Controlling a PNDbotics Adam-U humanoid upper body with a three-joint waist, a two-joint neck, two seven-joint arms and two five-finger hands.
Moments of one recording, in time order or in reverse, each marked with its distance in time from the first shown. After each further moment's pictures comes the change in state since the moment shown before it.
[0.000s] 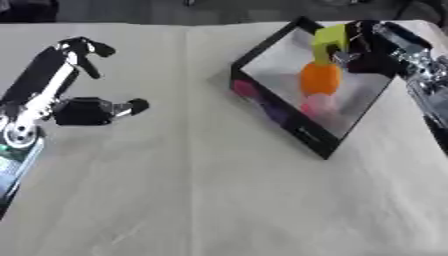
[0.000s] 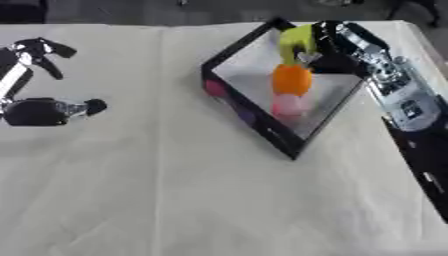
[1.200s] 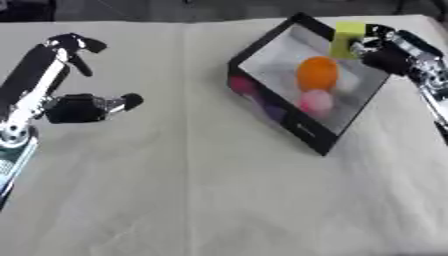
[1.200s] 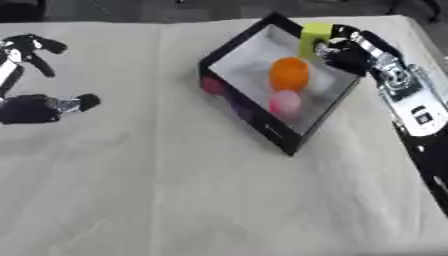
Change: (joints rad) left arm 0.014 0.000 0.018 -0.011 0.008 0.008 0.017; right arm 0.044 -0.019 -0.037 -0.004 0.047 -0.001 -0.044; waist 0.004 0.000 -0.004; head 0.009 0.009
